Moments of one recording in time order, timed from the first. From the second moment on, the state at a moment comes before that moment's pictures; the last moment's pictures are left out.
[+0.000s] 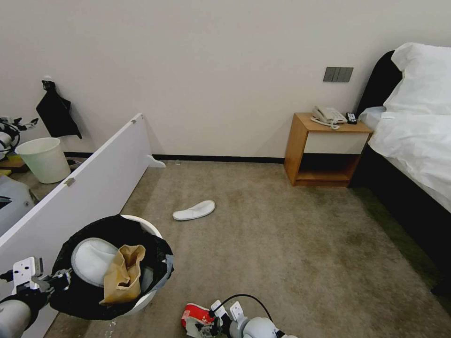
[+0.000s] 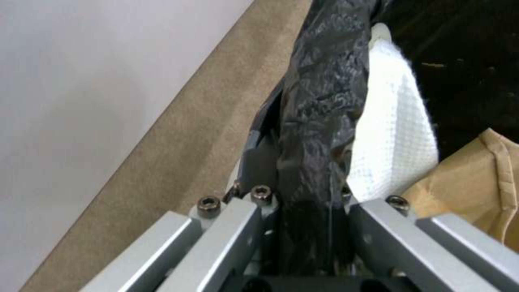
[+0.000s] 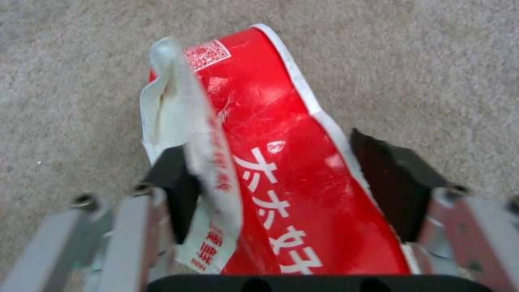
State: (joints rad) left arm 1.72 -1.04 -1.12 -2.35 -1.24 0.74 -0.50; right arm -0.85 1.30 -0.43 1.14 0.48 -0.29 -0.13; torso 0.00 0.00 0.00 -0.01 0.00
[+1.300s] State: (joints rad) left arm 1.71 -1.04 -1.11 -2.34 -1.24 0.74 -0.50; right arm -0.84 1.25 -0.38 1.32 0.48 -0.27 -0.13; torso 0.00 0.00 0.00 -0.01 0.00
